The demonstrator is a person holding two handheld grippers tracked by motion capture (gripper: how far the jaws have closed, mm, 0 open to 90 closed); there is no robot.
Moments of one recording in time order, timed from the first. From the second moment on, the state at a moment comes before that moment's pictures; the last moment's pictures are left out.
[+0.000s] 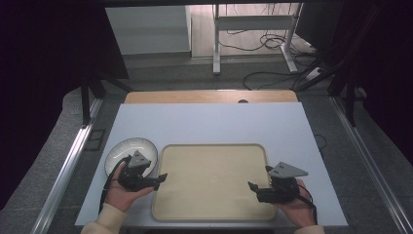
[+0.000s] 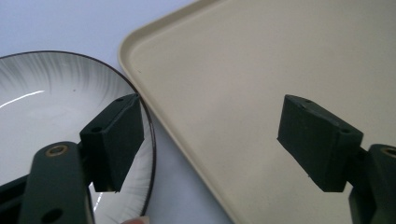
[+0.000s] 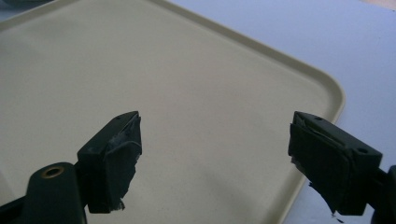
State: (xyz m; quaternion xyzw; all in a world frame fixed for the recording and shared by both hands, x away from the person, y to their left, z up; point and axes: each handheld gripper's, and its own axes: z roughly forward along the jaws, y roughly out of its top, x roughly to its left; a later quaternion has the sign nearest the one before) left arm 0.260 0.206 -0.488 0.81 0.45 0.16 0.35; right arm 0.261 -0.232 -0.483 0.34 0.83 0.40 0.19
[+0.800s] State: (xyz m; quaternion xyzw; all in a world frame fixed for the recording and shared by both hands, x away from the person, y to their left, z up) left arm 0.293 0.249 -0.481 0.76 0.51 0.18 0.37; right arm 0.257 -0.240 -0.484 0.35 0.83 0.39 0.20
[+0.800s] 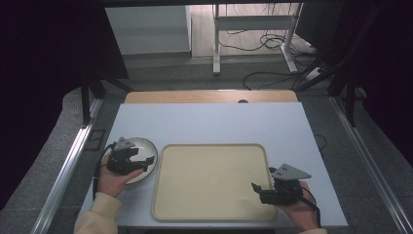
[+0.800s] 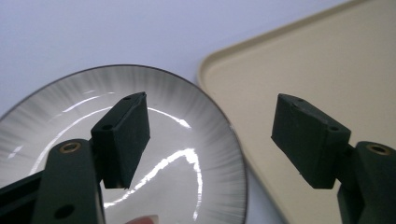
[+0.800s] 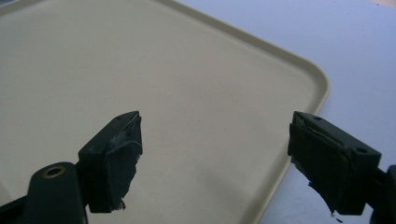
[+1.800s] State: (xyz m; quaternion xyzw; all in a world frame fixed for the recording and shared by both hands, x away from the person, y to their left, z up) left arm 0.313 0.340 -0.489 0.70 0.61 0.21 0.31; right arm 0.257 -0.241 -0.483 0.35 0.82 0.41 0.19
